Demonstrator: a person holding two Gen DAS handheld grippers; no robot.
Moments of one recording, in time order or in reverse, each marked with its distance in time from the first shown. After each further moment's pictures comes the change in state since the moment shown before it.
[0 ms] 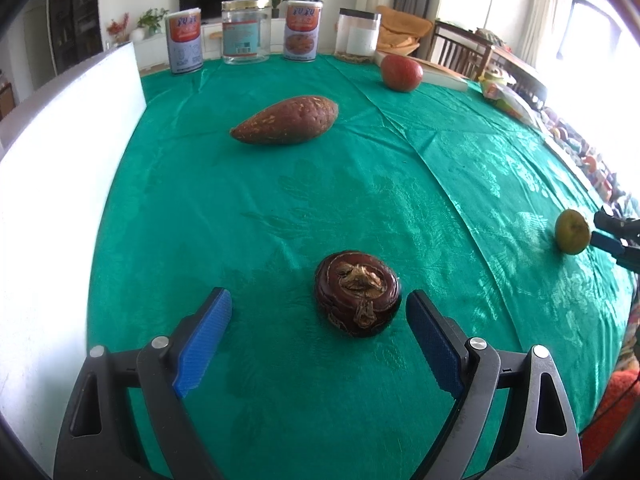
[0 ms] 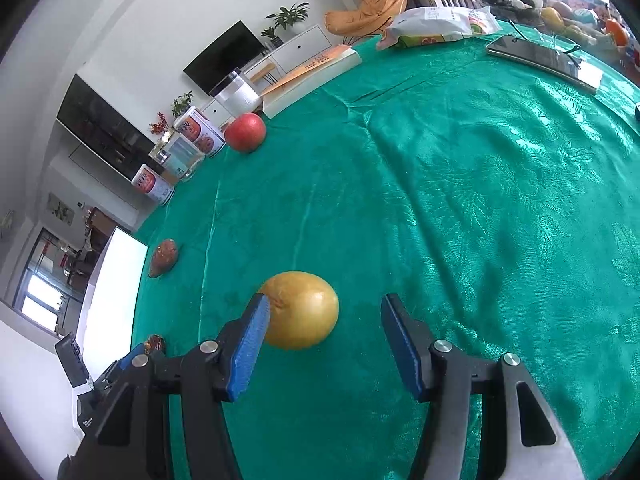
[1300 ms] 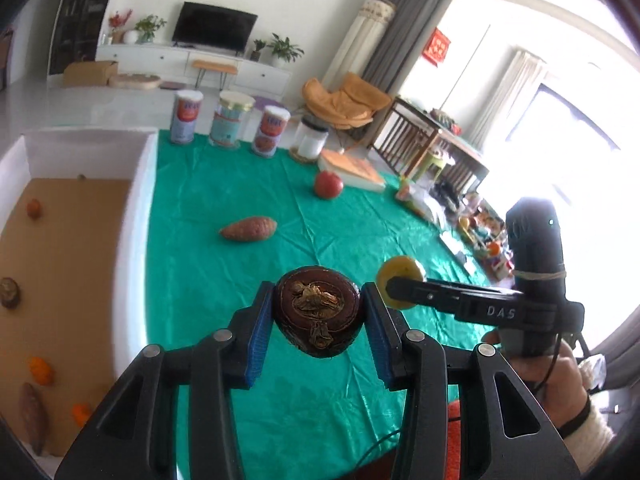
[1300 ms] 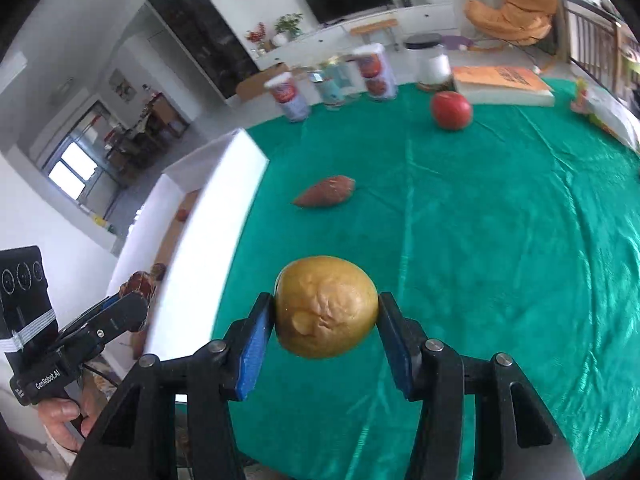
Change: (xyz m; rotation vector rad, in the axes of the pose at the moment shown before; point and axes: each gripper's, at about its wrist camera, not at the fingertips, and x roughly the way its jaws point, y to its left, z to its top) left arm -0.211 0.033 0.041 -0.167 -0.197 -0.259; right arm -0.017 0.258 -0.018 -0.441 0.202 0.224
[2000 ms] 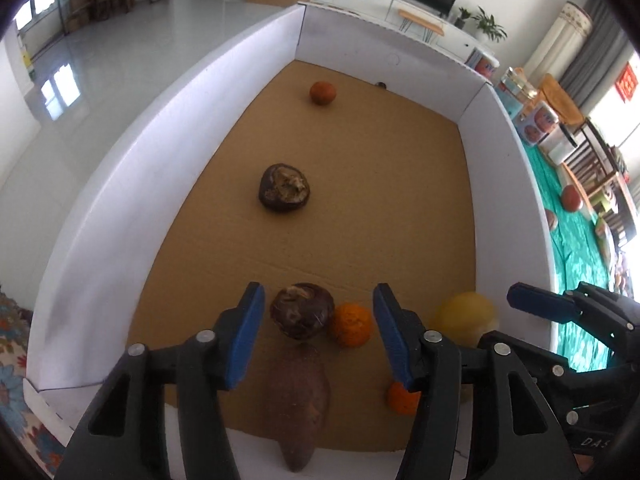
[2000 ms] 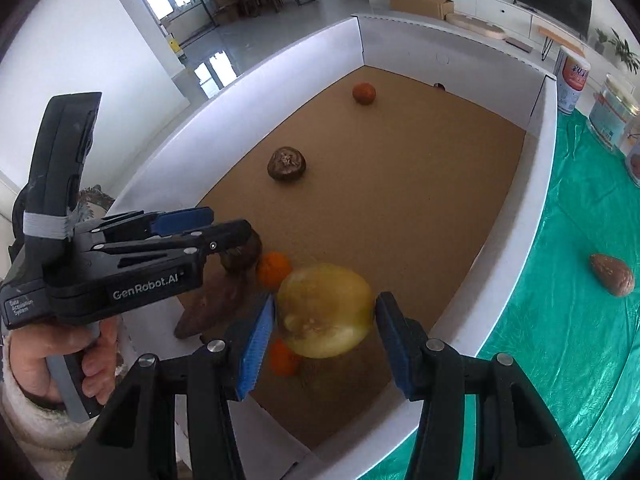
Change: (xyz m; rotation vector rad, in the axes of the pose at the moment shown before) left arm -0.024 0.250 -0.051 -0.350 0.194 0.560; right arm 0.226 0.239 -0.028 -0.465 0.331 0.049
